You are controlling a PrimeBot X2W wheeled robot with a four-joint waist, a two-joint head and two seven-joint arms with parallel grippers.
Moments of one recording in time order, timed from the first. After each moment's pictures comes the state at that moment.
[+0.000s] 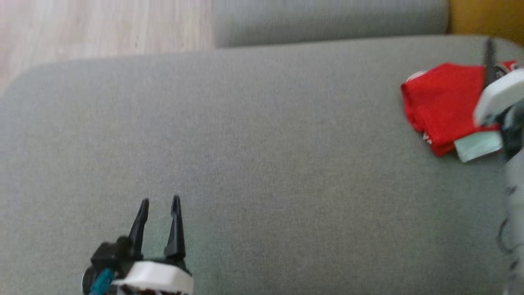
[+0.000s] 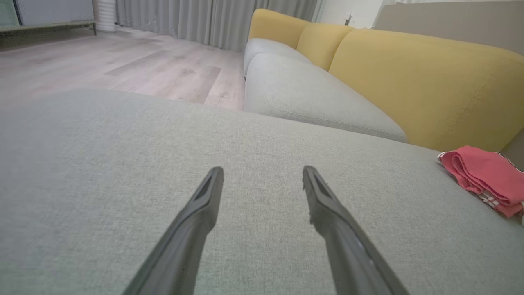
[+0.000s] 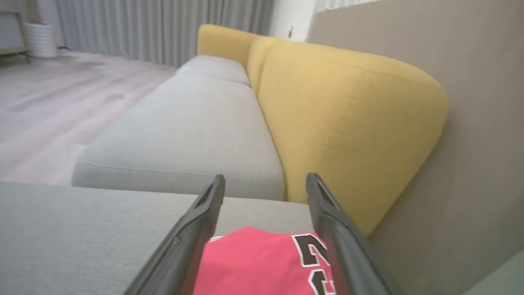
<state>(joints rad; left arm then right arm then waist) -0.03 0.26 -0.48 0.16 -0.62 0.20 -0.23 -0.75 -0.26 -0.17 0.78 -0.16 0.12 0.00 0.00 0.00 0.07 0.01</state>
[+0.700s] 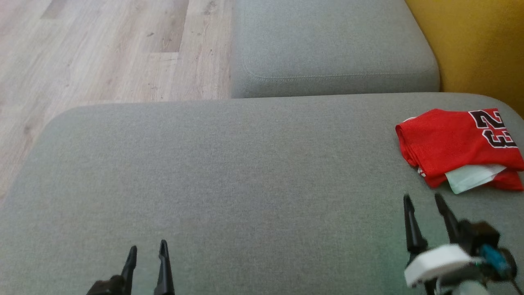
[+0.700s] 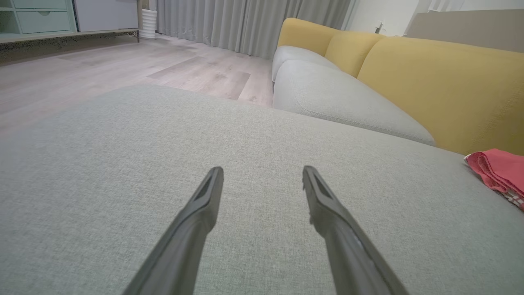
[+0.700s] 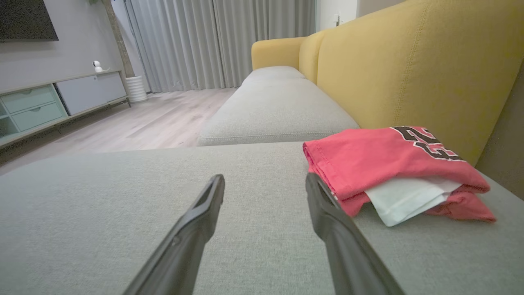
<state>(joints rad) 0.11 0.28 -0.46 0.21 -0.65 0.23 -0.23 0.01 -0.05 -0.03 0.34 0.08 0.12 -0.17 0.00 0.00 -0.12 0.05</state>
